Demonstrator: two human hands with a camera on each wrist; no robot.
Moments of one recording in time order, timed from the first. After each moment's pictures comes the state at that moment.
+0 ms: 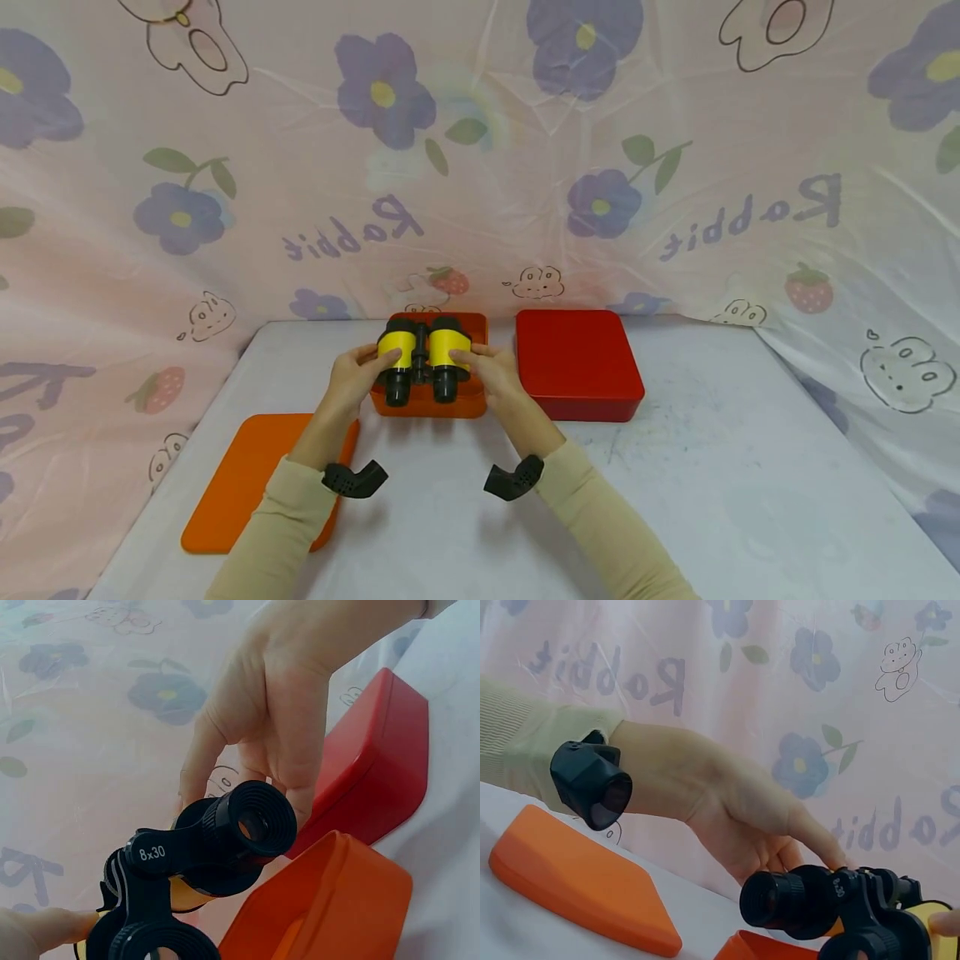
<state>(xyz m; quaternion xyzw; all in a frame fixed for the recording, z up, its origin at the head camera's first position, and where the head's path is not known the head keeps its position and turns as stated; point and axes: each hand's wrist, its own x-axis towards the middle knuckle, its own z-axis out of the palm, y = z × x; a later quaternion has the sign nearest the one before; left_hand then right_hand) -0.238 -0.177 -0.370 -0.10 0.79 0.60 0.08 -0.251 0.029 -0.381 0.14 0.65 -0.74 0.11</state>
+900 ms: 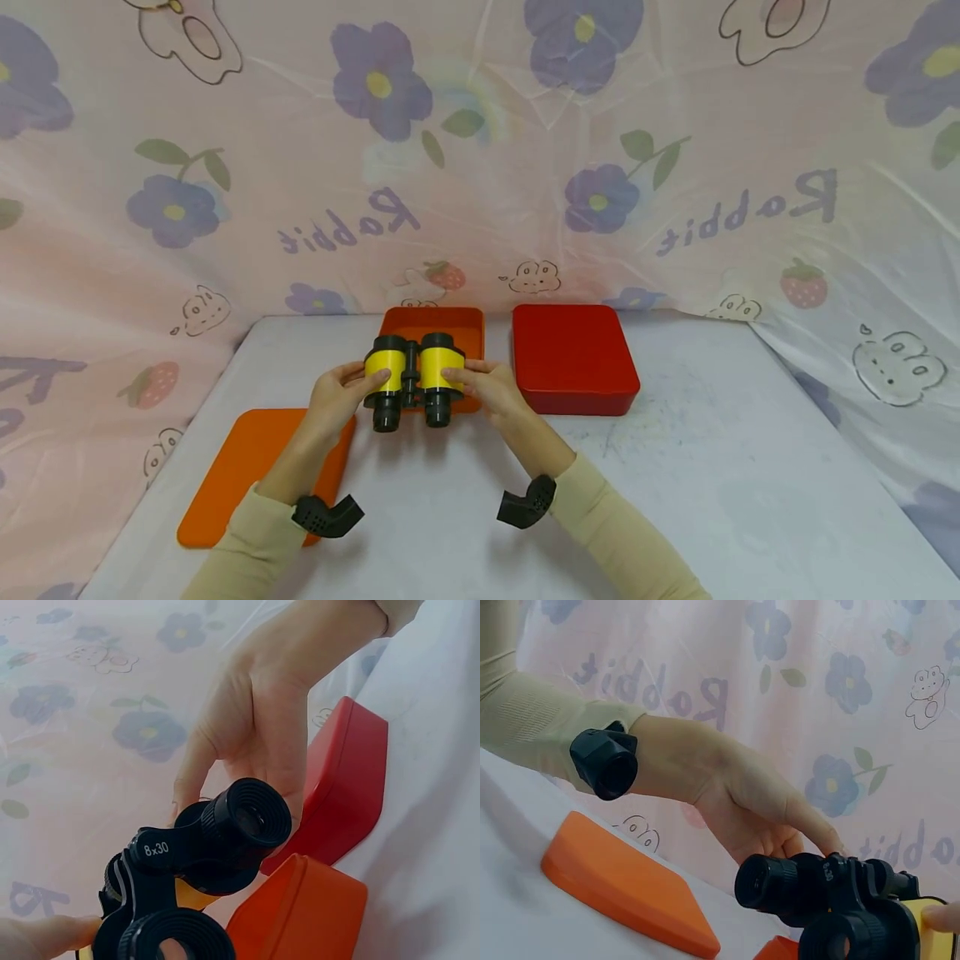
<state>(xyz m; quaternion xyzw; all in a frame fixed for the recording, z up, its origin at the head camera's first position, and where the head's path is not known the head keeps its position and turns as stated) -0.198 -0.184 -0.371 -0.09 0.80 0.58 0.08 -0.223 0.033 -0.386 0.12 0.67 -0.72 0.15</state>
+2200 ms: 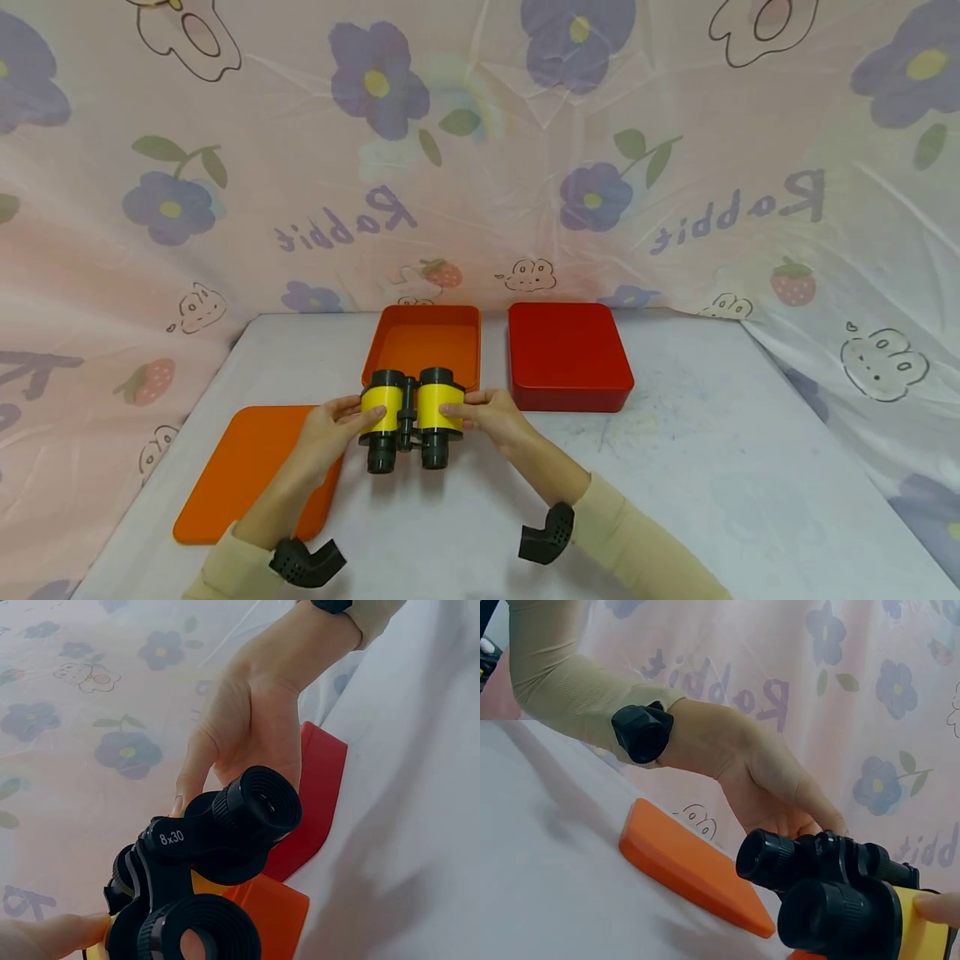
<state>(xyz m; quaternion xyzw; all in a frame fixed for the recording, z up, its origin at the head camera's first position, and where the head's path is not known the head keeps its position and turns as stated) -0.156 -0.188 -0.388 -0.10 0.83 0.53 0.11 -0.187 0.044 -0.404 0.07 0.72 -0.67 0.18</state>
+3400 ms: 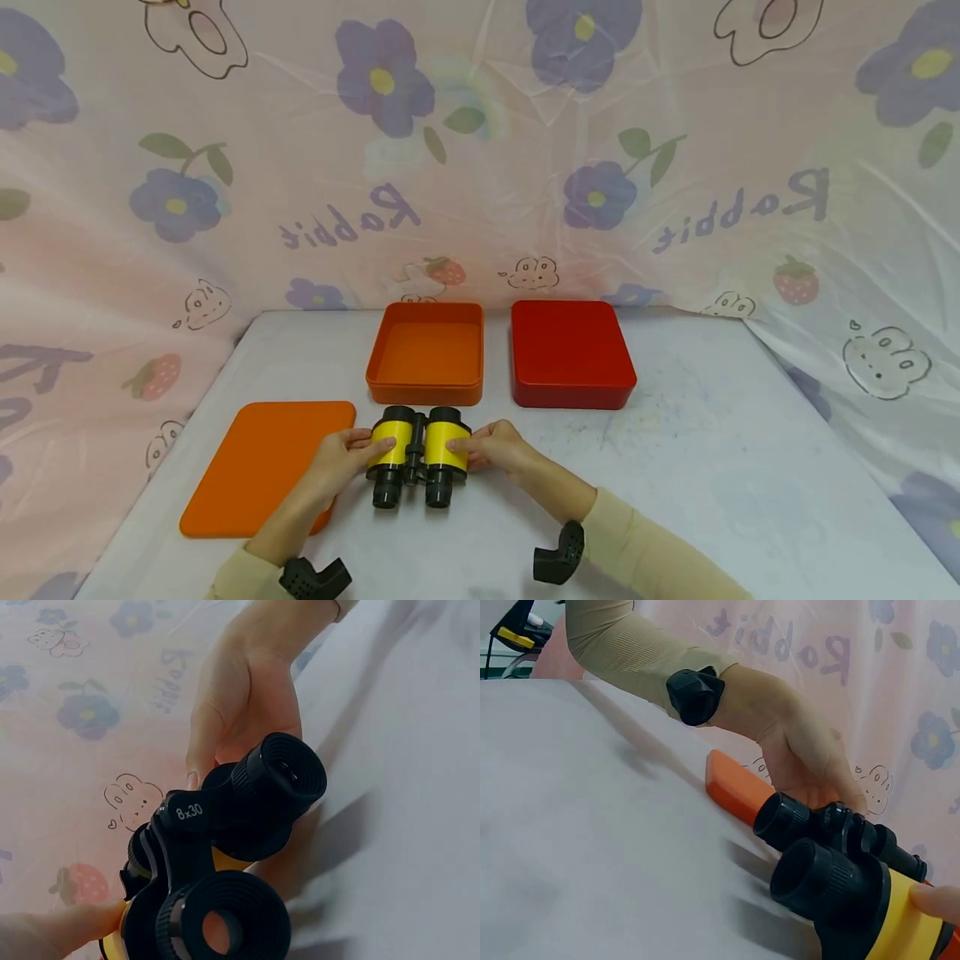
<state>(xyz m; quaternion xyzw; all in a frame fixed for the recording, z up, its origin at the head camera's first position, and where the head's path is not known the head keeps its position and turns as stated) -0.144 -0.191 -0.429 -0.11 0.84 0.51 0.13 -0.169 0.049 -0.442 0.07 0.77 -0.59 0.22</state>
